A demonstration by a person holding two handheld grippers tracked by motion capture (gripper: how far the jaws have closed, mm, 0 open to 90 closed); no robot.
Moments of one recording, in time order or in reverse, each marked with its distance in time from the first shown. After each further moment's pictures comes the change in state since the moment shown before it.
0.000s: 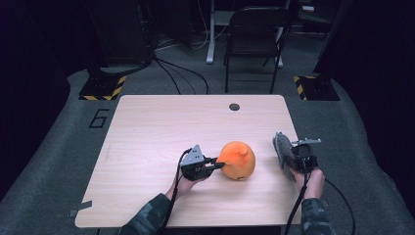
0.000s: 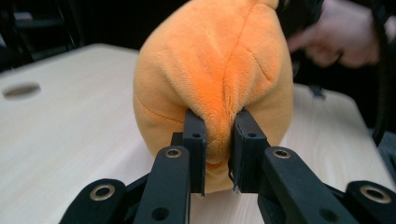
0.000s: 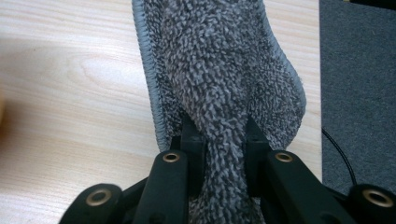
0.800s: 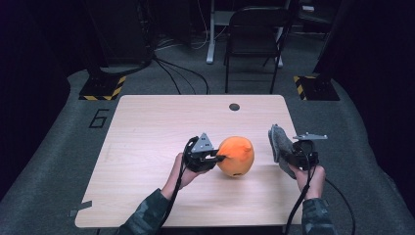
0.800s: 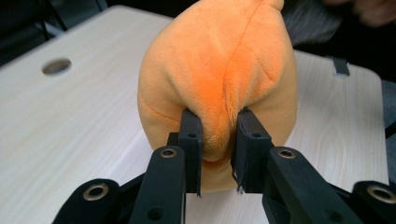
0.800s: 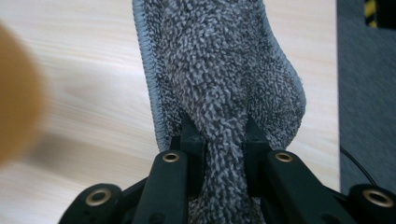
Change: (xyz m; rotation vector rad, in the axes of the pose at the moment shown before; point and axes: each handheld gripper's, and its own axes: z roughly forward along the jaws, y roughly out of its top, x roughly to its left) left arm -0.012 0.062 -0.001 0.291 0.114 0.019; right arm 0.014 0.017 -0.042 -0.124 0.138 -0.044
